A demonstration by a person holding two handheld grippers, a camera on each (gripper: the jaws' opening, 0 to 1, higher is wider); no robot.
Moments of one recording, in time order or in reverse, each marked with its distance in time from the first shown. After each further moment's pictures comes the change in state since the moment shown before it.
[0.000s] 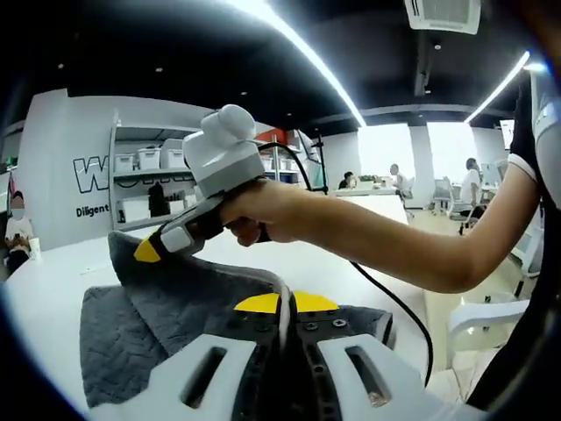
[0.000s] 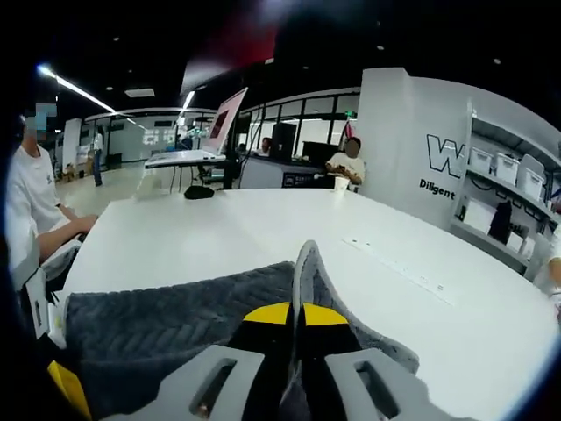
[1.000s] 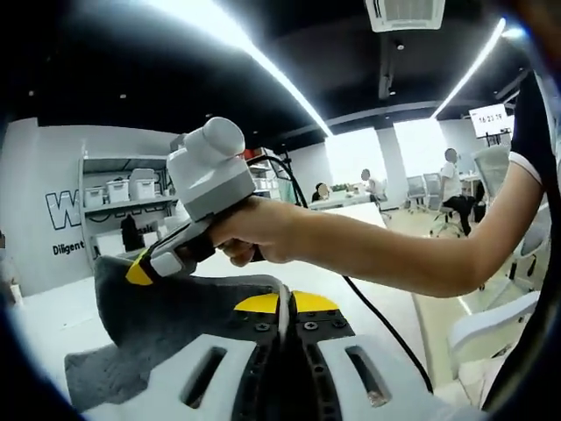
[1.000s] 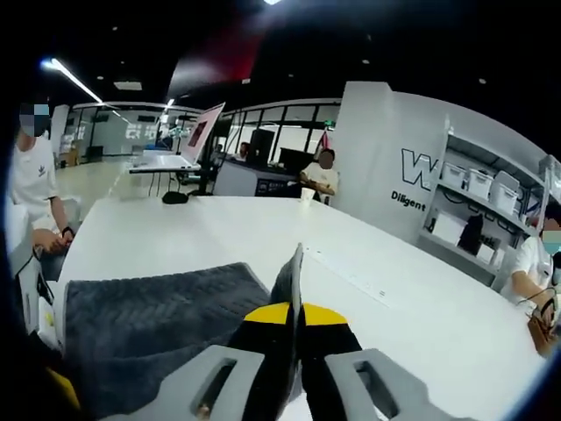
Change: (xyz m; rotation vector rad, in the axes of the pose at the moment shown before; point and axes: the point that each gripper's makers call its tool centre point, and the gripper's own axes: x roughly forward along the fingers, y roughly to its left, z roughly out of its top) left arm 0.058 -0.040 0.053 0.117 -0.083 -0.143; right arm -0.074 -0.054 0.014 -0.044 -0.030 -0.143
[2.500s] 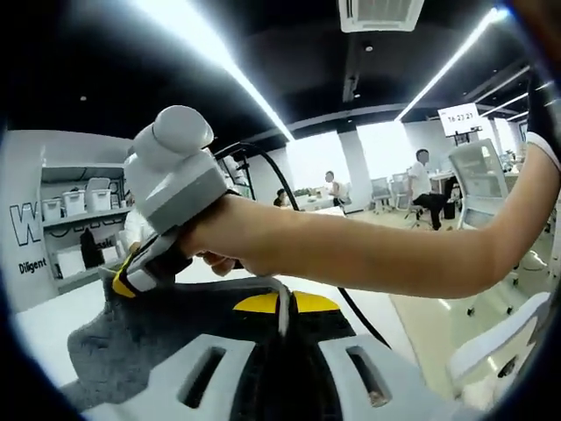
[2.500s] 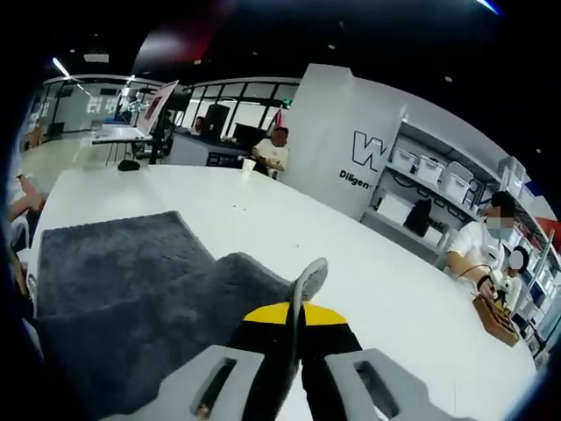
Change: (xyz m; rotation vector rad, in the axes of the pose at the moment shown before) left arm 0.110 -0.067 0.014 0.043 -0.026 -0.192; right arm -0.088 -0.103 -0.063 -0.036 0.129 -0.245
